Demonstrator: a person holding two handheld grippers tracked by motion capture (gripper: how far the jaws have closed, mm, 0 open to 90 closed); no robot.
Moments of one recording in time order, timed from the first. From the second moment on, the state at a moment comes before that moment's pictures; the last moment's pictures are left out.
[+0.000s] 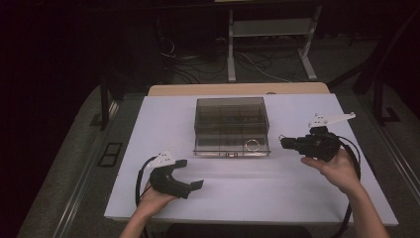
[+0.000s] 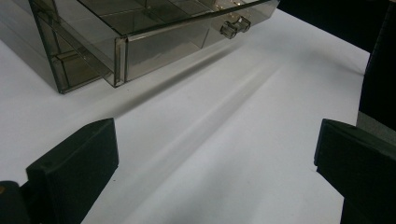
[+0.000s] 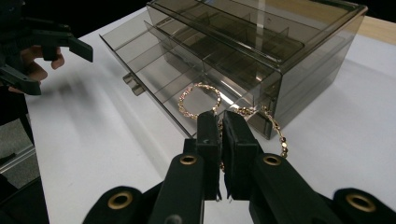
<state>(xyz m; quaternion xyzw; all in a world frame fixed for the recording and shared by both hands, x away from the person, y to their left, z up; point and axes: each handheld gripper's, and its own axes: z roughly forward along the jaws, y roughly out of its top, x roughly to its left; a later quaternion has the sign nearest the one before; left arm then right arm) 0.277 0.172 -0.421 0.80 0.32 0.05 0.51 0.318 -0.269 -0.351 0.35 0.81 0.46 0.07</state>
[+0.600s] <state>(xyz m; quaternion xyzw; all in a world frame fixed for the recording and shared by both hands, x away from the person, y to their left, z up) 0.277 0.173 -0.421 0.80 0.32 0.05 0.51 0.319 -0.250 -0.329 0.32 0.82 0.47 0.08</state>
